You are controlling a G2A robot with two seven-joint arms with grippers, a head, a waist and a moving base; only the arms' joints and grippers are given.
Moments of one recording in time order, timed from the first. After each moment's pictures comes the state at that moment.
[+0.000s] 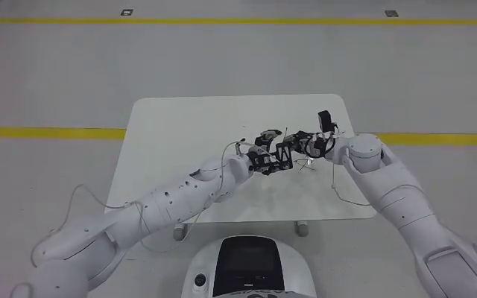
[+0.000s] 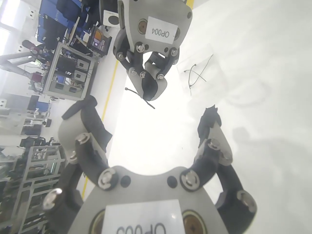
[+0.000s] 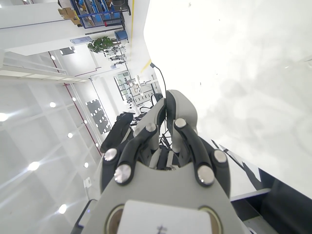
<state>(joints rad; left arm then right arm) 0.72 -1.21 -0.29 -1.39 1.52 -0.09 -0.17 -0.96 -1.02 0.93 -1.20 0.51 0.26 0.69</state>
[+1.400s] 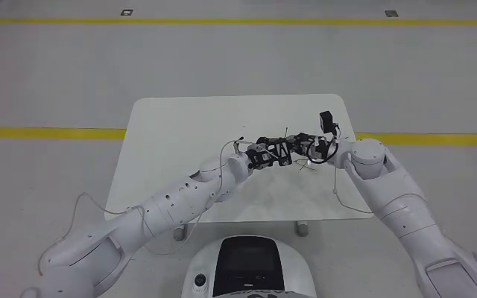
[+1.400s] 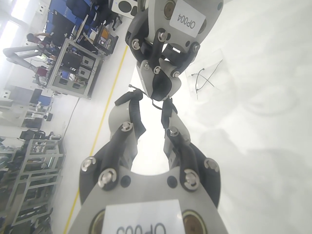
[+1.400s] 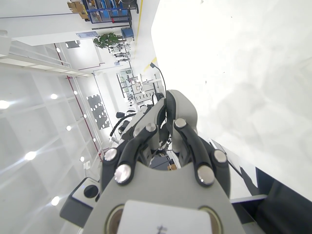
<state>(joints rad) 0.78 -1.23 -0.38 -1.37 1.57 -0.09 -0.16 -1.04 -1.02 1.02 -1.28 0.44 0.24 0.71</state>
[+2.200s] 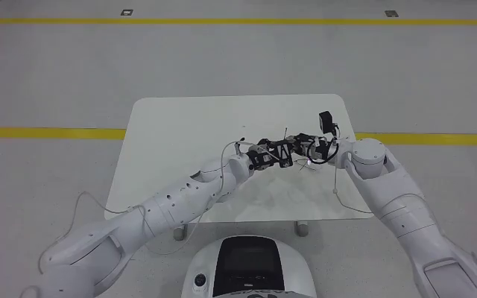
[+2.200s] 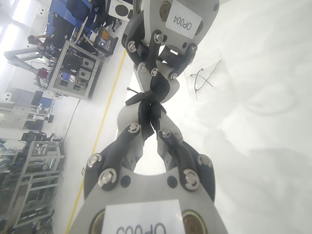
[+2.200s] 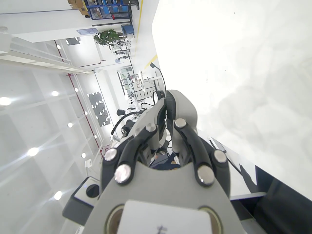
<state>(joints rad) 0.77 -1.24 -0.36 -1.36 1.57 -0.09 -0.15 -1.04 -1.04 1.05 -1.27 0.42 0.23 0.75</state>
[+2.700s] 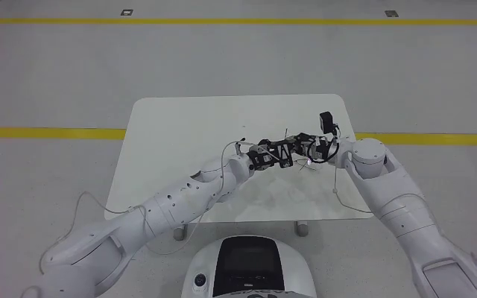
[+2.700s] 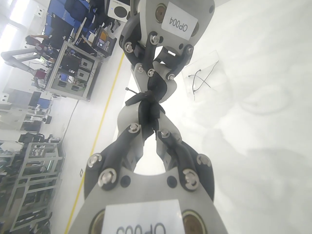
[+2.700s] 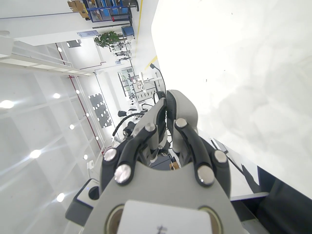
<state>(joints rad) 0.78 -1.24 -0.37 -1.36 1.57 -0.09 -0.13 -1.05 -1.04 1.06 -1.26 0.42 0.24 0.74</state>
